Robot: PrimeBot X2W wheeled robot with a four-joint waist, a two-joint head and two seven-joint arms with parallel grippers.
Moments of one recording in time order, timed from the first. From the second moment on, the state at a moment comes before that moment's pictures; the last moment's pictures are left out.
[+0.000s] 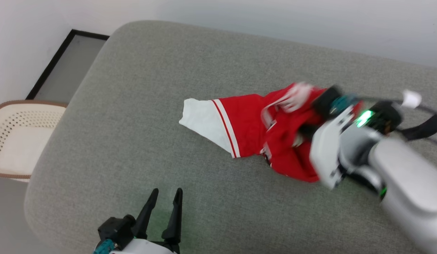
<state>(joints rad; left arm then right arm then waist) -0.03 0.07 -0.16 0.24 -0.40 -0.13 -0.26 -0.81 -0.45 0.80 0.37 0.61 0.13 0.45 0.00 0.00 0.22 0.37</state>
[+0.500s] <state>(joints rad) -0.02 0.07 -0.14 0.23 -0.41 -0.13 -0.26 -0.50 -0.49 0.72 0.00 0.58 0.13 0.60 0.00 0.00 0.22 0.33</state>
